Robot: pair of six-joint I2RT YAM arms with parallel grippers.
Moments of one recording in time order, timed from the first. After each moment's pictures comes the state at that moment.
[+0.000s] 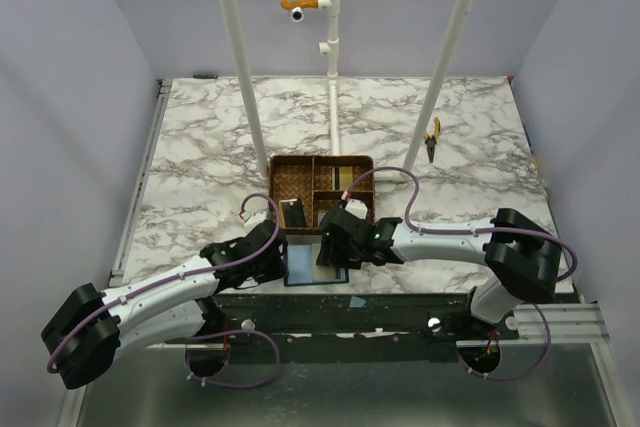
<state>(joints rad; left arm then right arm) -0.87 0.94 0.36 -0.44 -0.11 -1.05 1.12 1.60 0.88 -0.31 0.15 1.13</state>
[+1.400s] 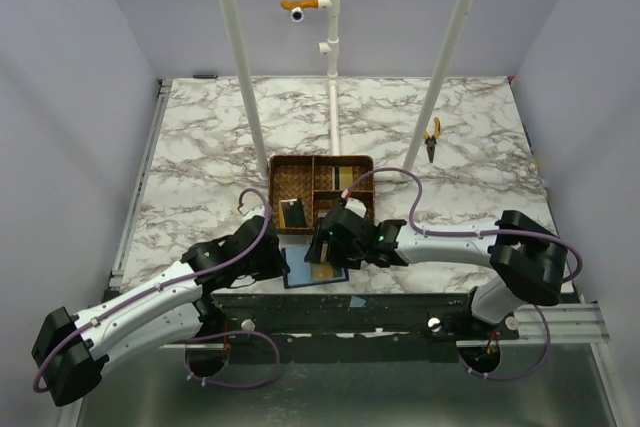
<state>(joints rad) -0.87 0.77 0.44 -0.59 -0.05 -0.99 1.12 1.57 0.84 -0.18 0.12 1.15</state>
